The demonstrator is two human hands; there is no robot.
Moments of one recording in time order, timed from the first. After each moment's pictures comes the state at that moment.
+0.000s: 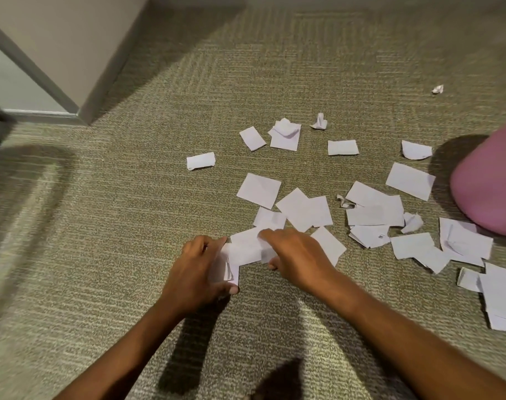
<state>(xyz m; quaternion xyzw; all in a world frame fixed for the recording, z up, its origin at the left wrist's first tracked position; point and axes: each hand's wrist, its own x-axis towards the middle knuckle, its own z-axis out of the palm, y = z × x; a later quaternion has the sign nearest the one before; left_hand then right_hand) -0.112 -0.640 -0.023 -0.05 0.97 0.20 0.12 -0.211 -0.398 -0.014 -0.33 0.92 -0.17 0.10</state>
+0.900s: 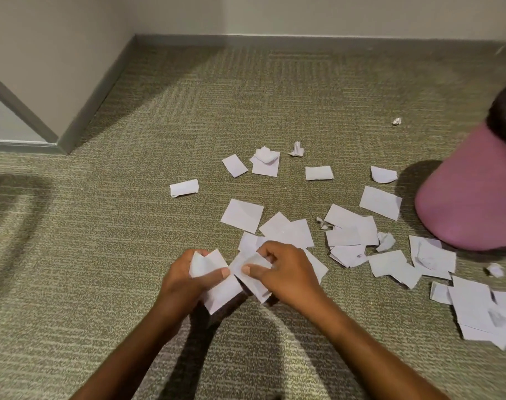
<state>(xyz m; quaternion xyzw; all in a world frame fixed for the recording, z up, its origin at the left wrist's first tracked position) -0.138 -0.621 0.012 -0.27 0.72 0.63 0.09 -0.207 -0.402 0.025 -0.07 0.88 -0.44 0.19</state>
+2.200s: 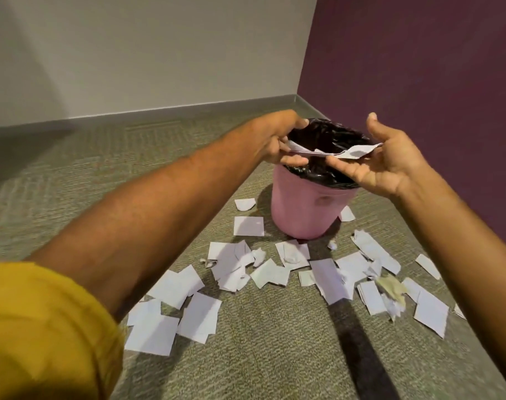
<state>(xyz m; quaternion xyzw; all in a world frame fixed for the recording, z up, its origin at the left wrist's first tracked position) -0.400 -0.233 0.275 0.01 0.66 0.65 0.36 -0.274 -0.066 0.273 0.26 0.44 -0.86 -0.08</state>
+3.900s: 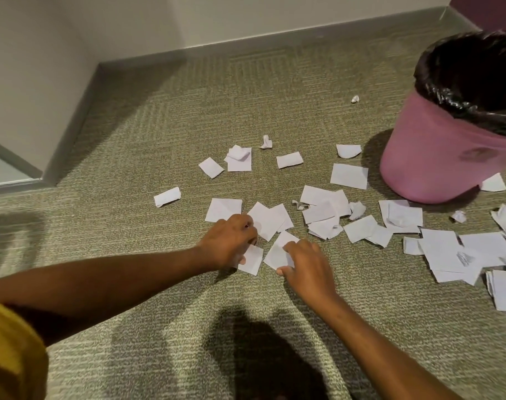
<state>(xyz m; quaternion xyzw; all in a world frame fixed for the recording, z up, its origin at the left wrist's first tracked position) -0.244 -0.556 0.012 0.28 0.94 -0.03 0.17 -0.172 -0.334 -0.027 -0.03 0.97 -0.24 0.08</state>
